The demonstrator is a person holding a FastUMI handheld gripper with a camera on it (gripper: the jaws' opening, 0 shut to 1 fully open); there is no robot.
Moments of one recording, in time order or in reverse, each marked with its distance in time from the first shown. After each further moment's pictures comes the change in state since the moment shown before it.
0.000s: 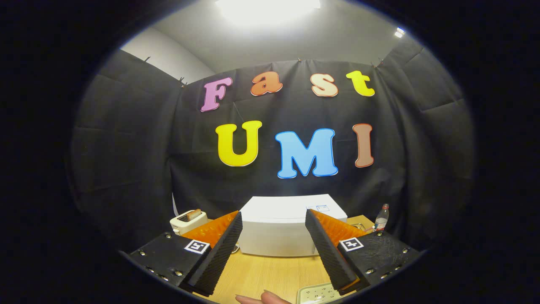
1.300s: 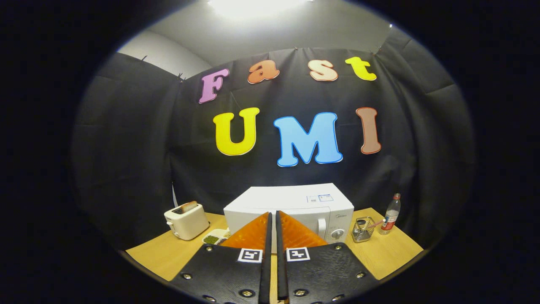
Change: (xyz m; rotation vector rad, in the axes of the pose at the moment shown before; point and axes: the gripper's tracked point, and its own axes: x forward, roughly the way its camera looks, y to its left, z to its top) arm 0.029 -0.023 -0.031 0.023 -0.006 0.020
